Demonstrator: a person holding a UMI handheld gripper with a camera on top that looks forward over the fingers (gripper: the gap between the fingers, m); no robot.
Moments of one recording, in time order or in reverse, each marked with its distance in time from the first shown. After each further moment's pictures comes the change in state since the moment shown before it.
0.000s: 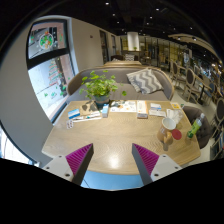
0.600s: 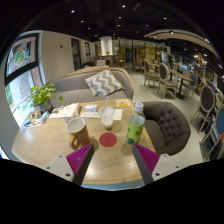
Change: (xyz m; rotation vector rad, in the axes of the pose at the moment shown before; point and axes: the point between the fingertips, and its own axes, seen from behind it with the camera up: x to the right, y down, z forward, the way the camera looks) arm 0.435 0.033 0.030 0.080 0.184 0.110
